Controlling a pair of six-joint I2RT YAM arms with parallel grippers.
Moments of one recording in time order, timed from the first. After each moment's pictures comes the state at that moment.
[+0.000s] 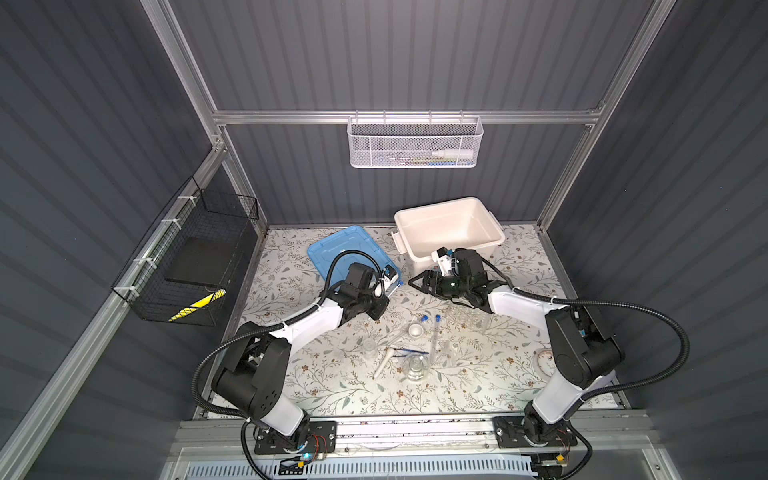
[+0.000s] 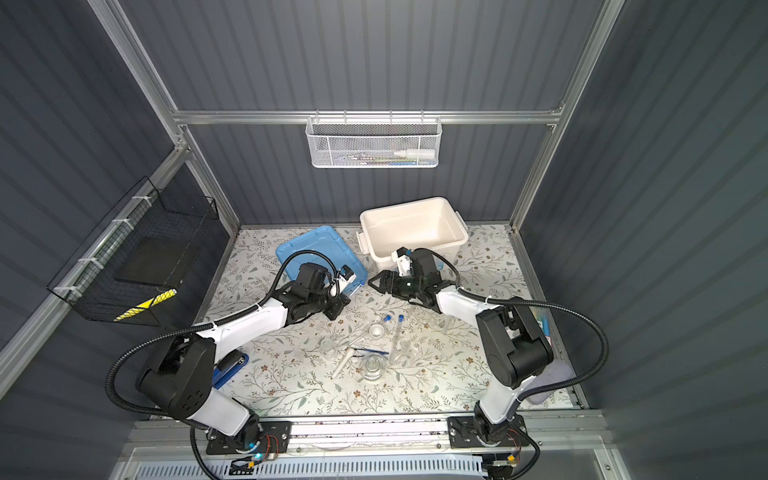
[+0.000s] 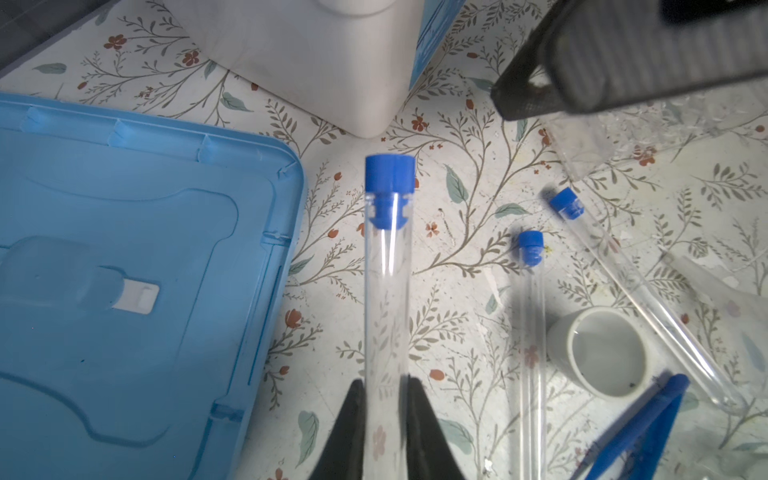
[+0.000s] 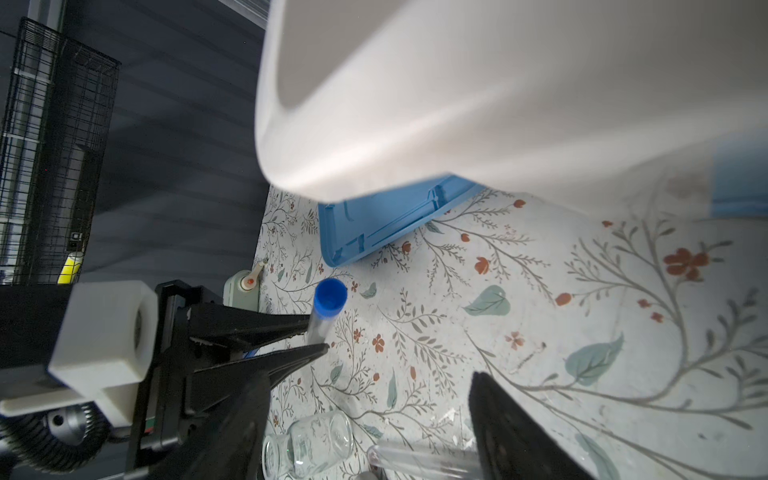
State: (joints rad) left arm -0.55 1.56 0.95 -0.20 0.21 0.24; right arm 0.45 1.73 1.00 0.13 -0.61 0.68
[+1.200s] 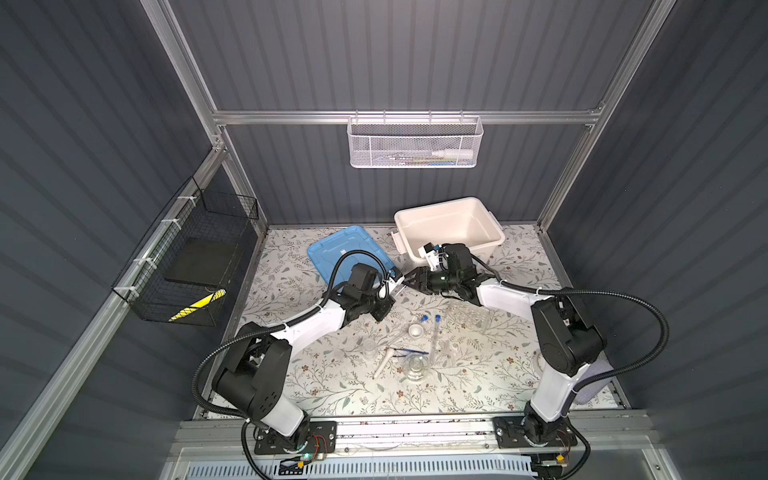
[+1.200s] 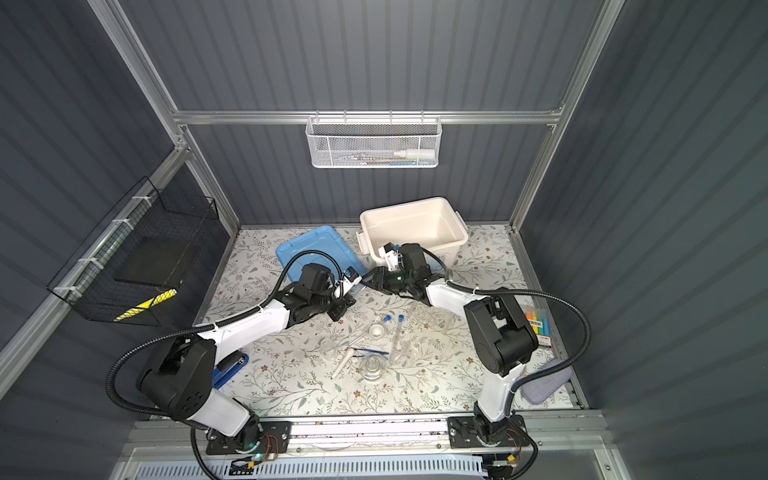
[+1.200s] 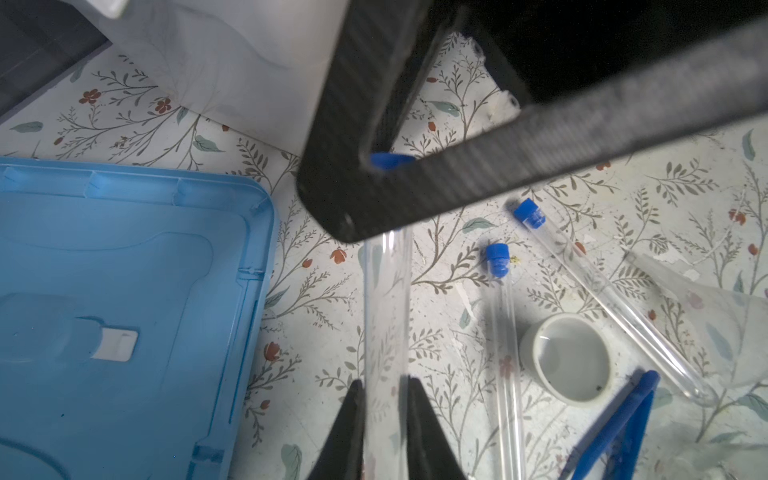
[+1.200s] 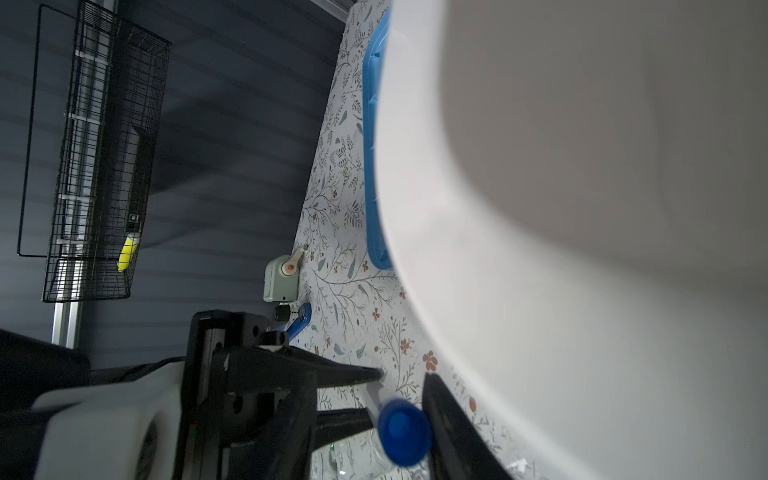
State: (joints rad) left arm -0.58 1.56 0.95 -0.17 0.24 0.28; right arm 0.49 1.82 1.12 0.14 -0.73 0.72
